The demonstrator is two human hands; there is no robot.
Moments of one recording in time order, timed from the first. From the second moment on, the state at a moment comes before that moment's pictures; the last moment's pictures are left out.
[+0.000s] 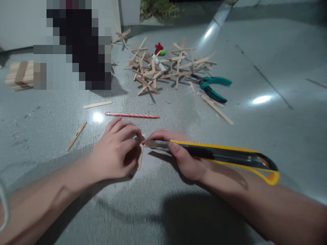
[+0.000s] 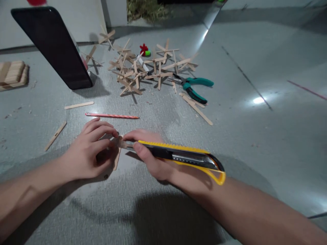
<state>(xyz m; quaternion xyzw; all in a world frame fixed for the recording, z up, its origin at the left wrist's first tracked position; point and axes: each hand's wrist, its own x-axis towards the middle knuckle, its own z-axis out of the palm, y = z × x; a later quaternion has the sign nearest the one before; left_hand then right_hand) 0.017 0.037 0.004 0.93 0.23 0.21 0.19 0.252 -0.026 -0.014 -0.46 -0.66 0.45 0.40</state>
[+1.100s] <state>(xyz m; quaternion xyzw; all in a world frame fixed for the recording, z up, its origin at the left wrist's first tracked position) 0.018 0.045 0.005 0.91 0.26 0.26 0.19 0.252 -0.025 -0.008 -0.46 -0.68 0.42 0.39</state>
